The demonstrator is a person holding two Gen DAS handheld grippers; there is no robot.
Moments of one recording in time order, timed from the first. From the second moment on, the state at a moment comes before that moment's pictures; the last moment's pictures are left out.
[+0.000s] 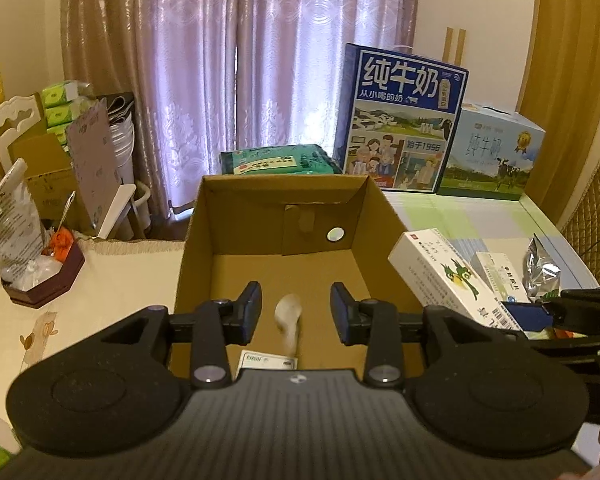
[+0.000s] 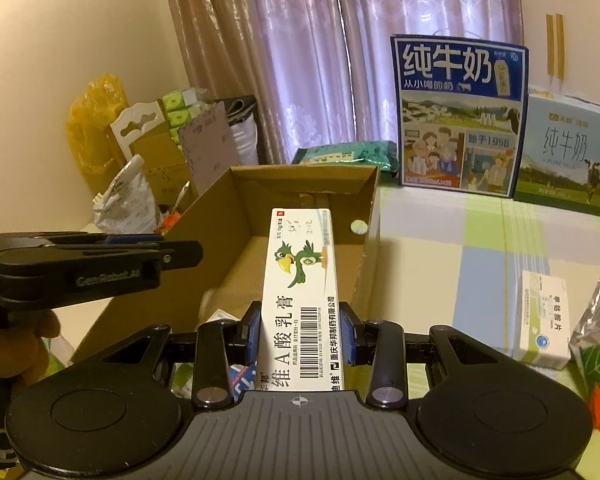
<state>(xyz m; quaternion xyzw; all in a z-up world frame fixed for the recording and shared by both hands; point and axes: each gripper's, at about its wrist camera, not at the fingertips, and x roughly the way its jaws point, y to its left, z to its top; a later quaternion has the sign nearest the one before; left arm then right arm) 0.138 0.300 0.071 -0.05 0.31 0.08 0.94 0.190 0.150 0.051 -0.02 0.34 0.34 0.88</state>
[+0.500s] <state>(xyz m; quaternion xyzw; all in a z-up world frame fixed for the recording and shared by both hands) 0.111 0.310 0.071 -0.07 0.31 0.09 0.94 0.186 0.161 0.048 -0.02 0.32 0.35 0.88</state>
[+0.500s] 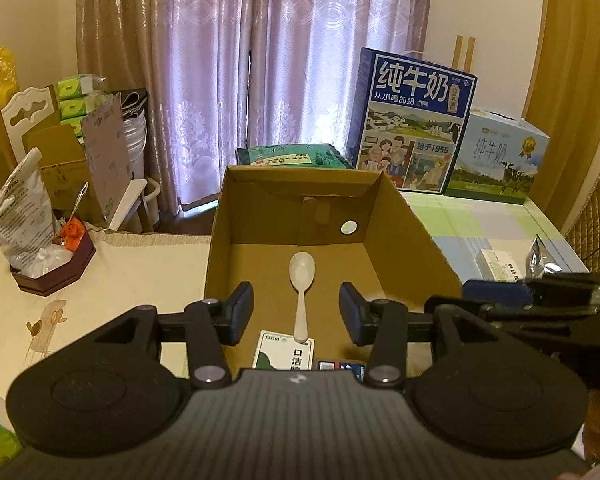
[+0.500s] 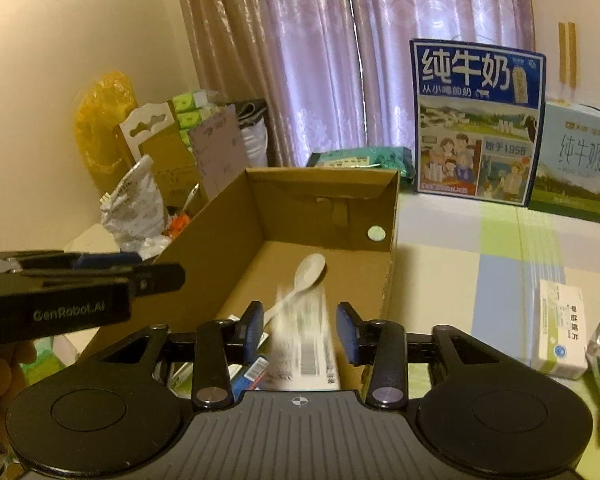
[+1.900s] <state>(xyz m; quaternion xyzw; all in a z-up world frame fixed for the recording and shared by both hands) 0.077 0.159 0.107 -0.02 0.29 0.01 0.96 0.127 -0.077 0.070 0.06 0.33 0.19 0.92</state>
